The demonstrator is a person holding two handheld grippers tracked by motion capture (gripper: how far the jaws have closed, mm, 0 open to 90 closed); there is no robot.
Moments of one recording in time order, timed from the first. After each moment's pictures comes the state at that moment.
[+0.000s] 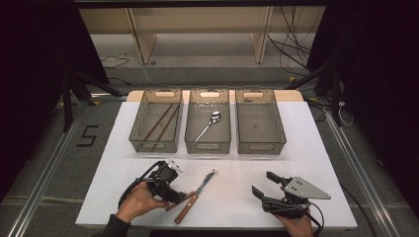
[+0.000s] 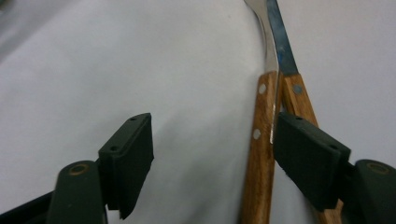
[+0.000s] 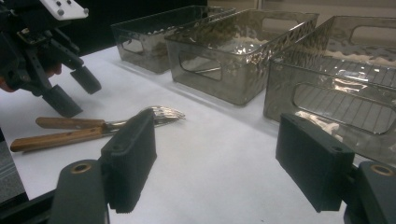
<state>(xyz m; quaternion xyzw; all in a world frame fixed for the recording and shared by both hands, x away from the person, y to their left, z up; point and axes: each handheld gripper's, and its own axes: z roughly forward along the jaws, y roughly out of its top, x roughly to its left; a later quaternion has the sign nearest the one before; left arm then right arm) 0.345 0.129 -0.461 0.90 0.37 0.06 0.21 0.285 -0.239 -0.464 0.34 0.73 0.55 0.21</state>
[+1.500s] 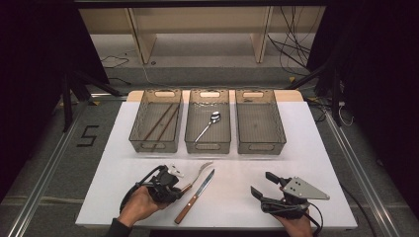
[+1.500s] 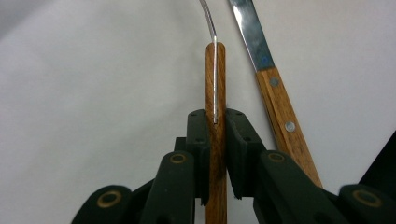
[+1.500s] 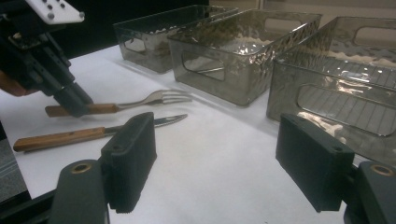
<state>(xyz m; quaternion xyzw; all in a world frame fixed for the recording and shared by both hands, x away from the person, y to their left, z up) 0.339 0.135 -0.458 0.90 0.36 0.05 0.24 0.284 -0.235 -0.463 0.34 0.74 0.54 0.21</state>
